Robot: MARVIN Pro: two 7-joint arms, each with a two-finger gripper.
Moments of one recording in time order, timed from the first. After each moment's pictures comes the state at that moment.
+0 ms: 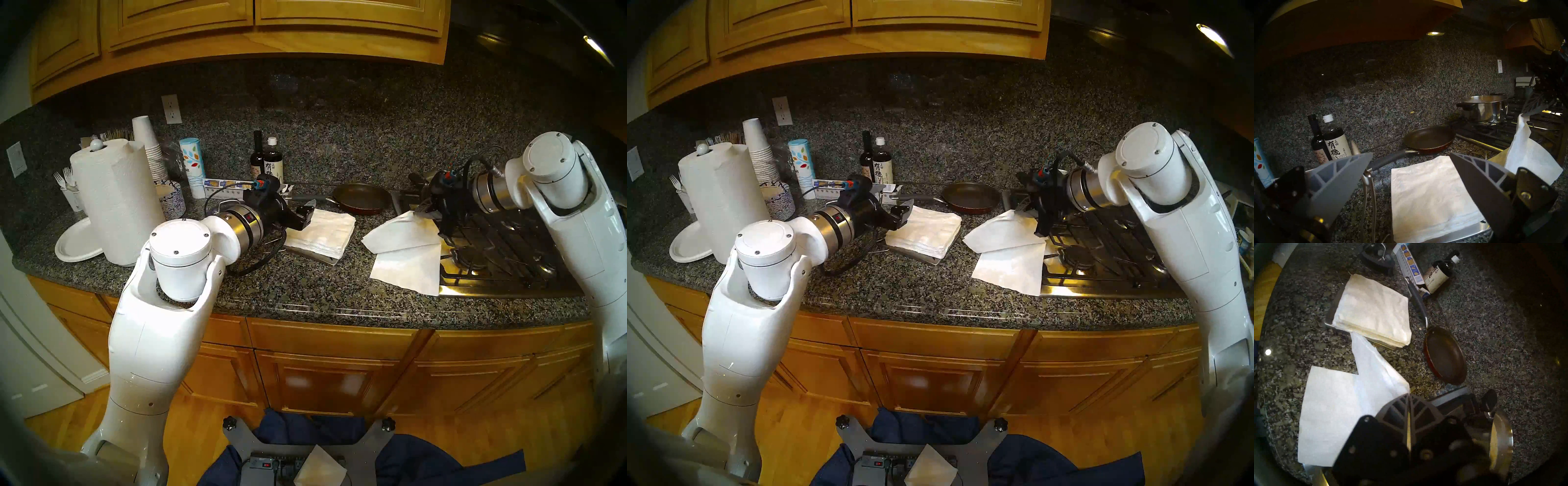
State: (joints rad) left arm 1.41 -1.32 -1.43 -2.07 -0.08 0.61 -0.38; right arm -0.99 -0.59 1.35 -1.92 -0.13 0.66 1.19
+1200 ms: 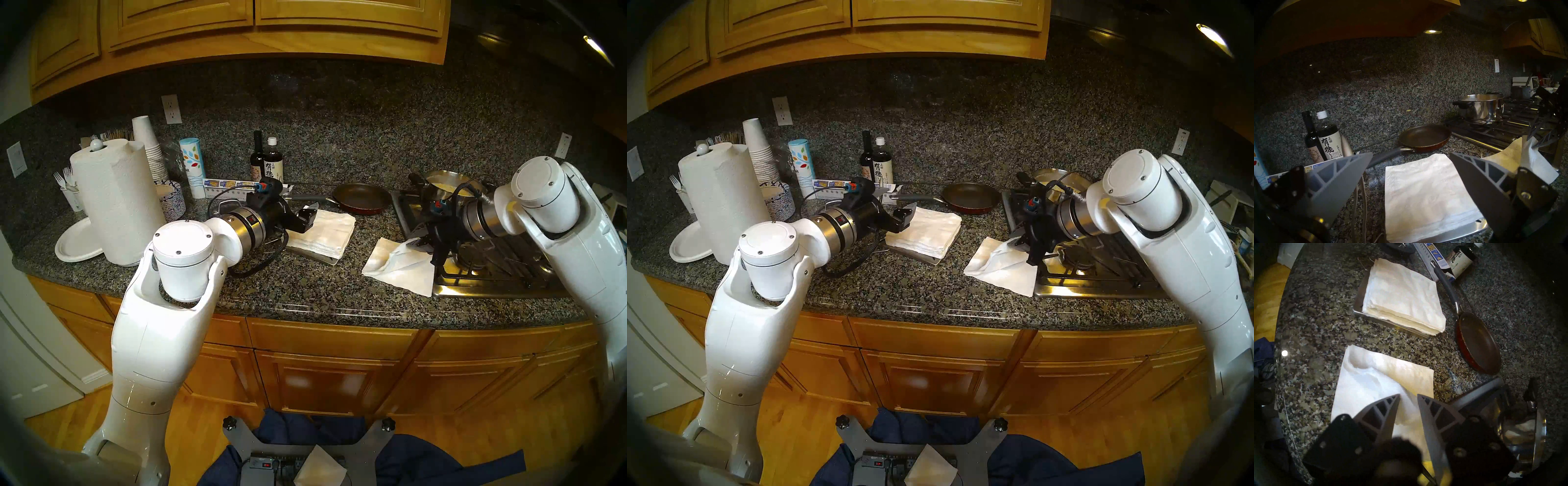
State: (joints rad) left arm 1.41 -1.33 -1.42 -2.05 -0.08 0.61 -0.40; right arm -1.09 -0.50 1.33 -2.00 -0.01 0.73 1.10
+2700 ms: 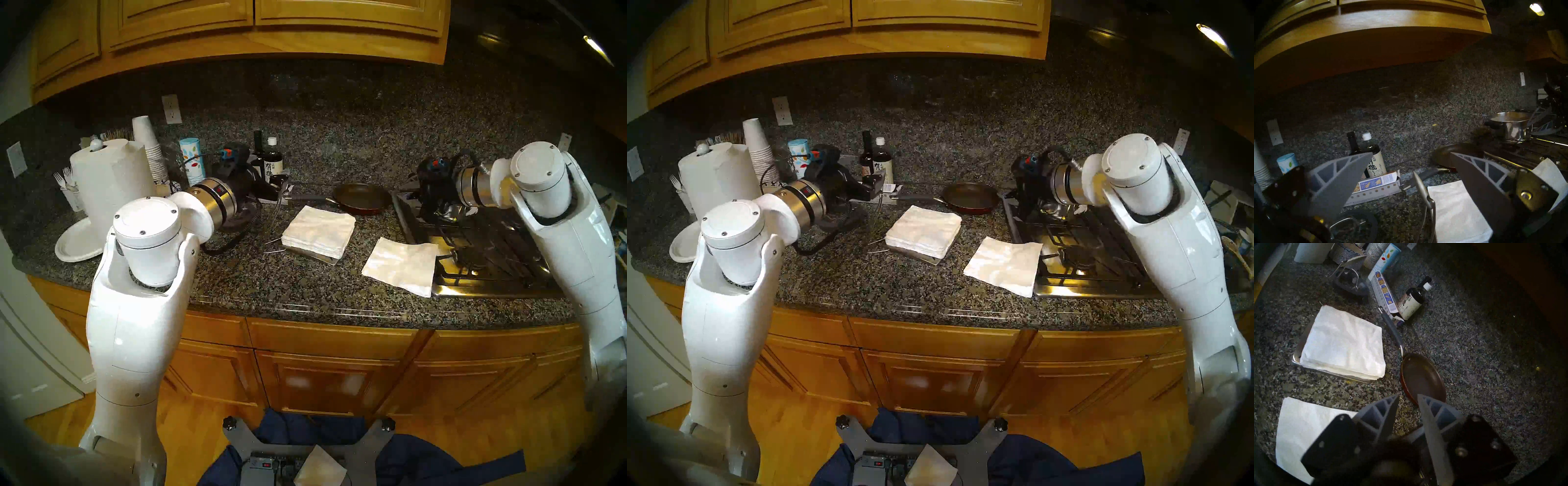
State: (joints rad) left arm 1.38 -1.32 -1.54 -2.15 -0.08 0.66 -0.33; right arm -1.01 -0.69 1.34 -1.90 -0.03 0.58 0.91
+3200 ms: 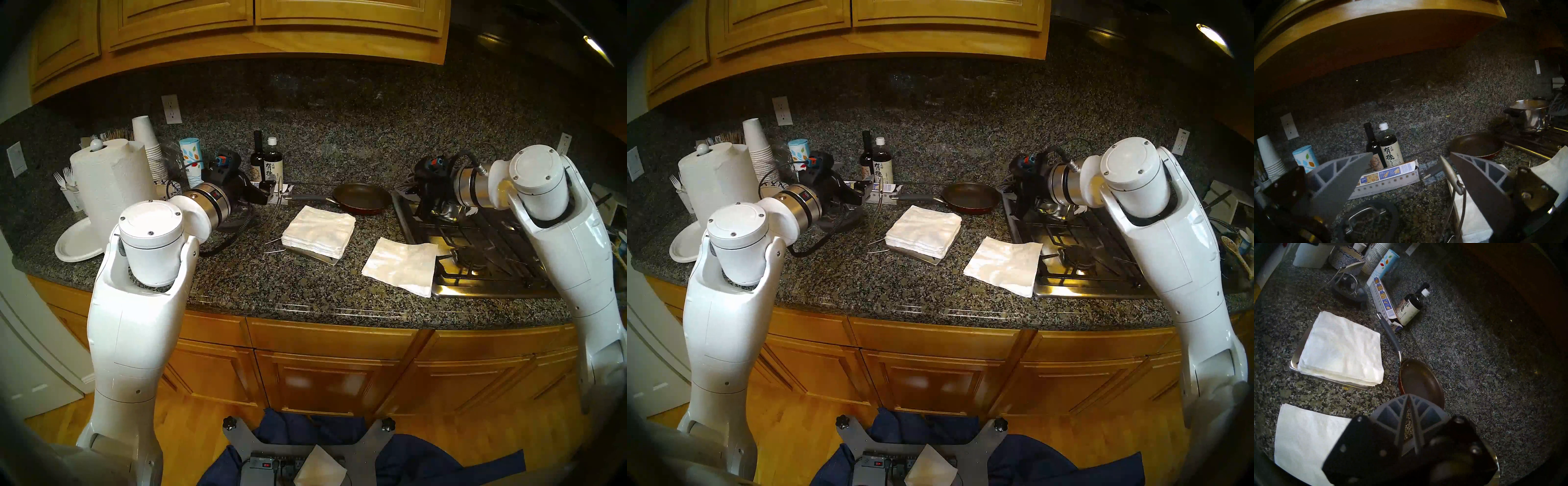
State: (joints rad) left arm 1.37 -1.30 -1.54 -2.07 -0.02 0.66 -0.28; right arm -1.03 -0.71 1.36 -1.90 -0.03 0.55 0.90
